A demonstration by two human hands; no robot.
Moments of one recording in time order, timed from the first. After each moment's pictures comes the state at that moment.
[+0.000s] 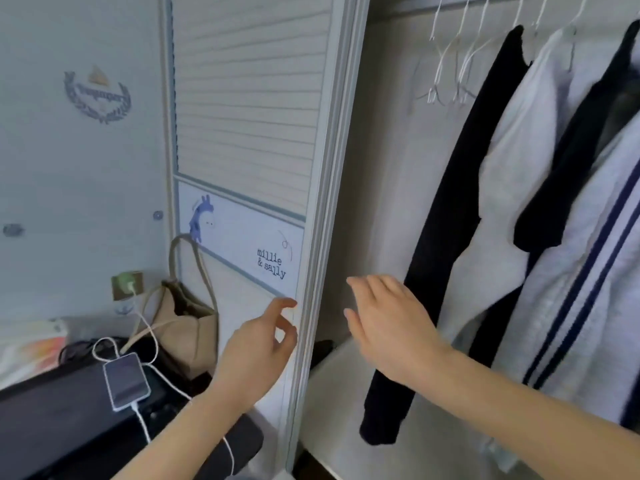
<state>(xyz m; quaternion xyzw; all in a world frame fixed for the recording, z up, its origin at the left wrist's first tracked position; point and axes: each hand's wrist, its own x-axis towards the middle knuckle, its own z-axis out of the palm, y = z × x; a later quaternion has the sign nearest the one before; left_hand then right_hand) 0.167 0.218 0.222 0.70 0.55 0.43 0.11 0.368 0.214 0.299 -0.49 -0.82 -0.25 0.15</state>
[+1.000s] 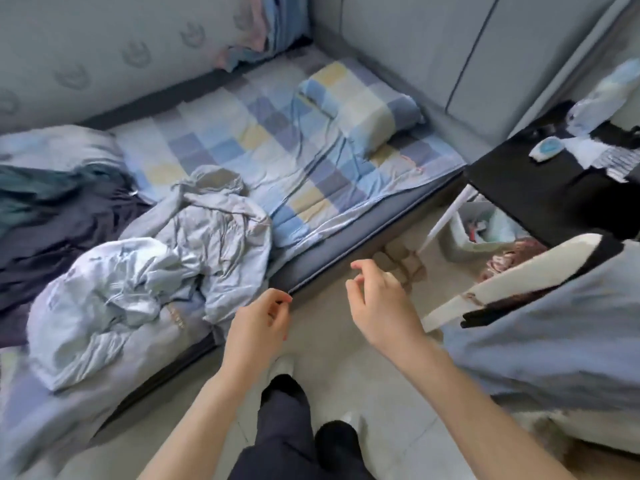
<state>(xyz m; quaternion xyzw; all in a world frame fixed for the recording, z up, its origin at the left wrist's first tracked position) 0.379 -0.484 -0.035 -0.24 0.85 0.46 0.02 0.297 -0.302 0.011 0.16 -0.93 0.32 -0.07</state>
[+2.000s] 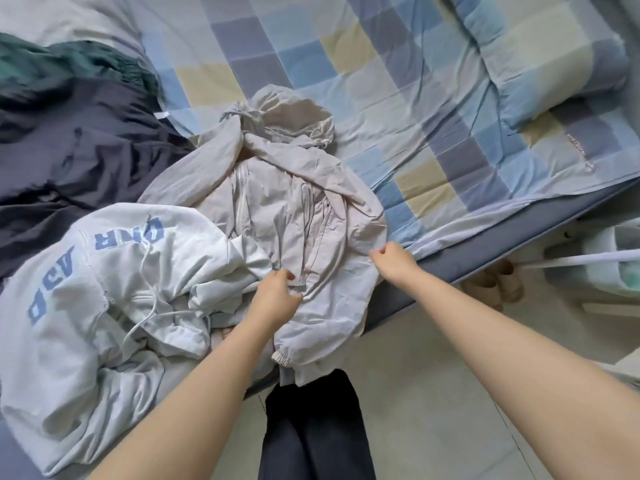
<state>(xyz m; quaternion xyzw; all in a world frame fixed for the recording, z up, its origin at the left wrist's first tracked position) 0.221 -0.878 -0.370 -0.31 0.83 0.40 0.25 0.061 -0.708 -0.335 0.00 -0.91 0.14 -0.39</state>
